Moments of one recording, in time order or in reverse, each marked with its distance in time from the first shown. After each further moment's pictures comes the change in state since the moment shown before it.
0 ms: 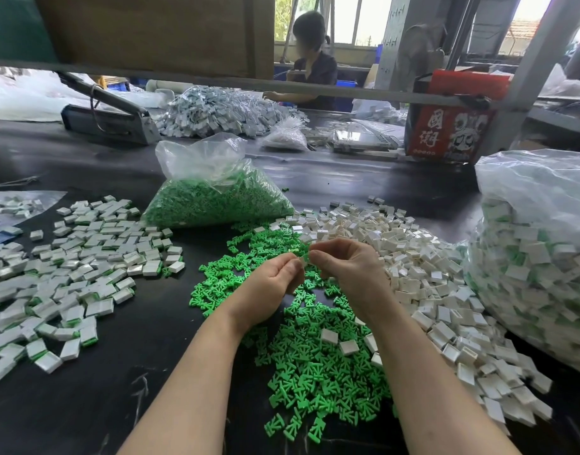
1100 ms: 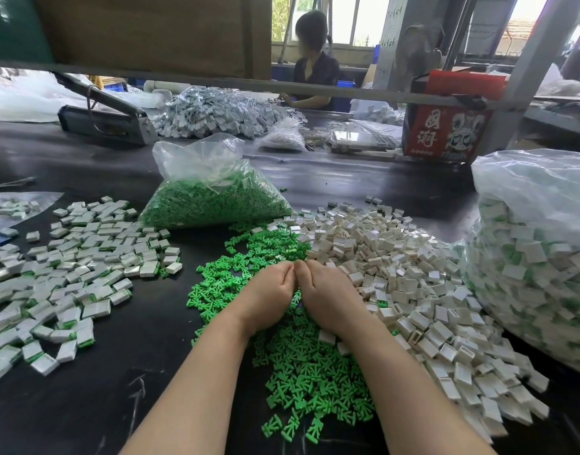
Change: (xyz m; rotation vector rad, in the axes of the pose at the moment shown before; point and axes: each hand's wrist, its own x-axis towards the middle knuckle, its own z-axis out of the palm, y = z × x) left_hand 0.005 0.000 0.008 0.383 0.073 0.014; right_hand -0.005 0.018 0.025 -0.897 -0.149 -0.084
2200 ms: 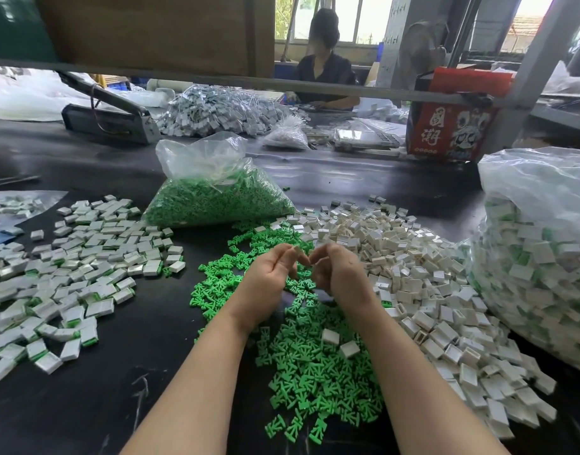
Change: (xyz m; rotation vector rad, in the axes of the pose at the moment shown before) left_hand -0.005 0.005 -0.007 -0.402 0.116 0.052; right_hand 0.007 0.009 -0.008 0.796 0.078 0.136
